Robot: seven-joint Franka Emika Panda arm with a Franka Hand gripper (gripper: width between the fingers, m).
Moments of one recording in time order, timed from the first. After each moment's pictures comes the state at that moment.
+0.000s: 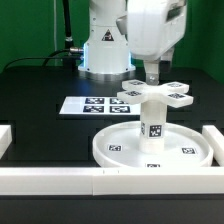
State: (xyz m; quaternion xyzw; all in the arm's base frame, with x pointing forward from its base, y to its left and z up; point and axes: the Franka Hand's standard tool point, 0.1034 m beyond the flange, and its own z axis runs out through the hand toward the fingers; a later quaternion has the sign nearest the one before) arm 0.565 0.040 0.128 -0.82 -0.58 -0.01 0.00
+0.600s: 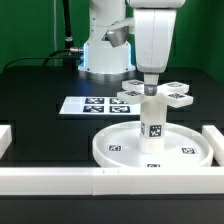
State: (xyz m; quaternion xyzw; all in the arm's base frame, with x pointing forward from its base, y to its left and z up) arm 0.558 0.031 0.111 -0.77 -0.64 -0.01 0.00
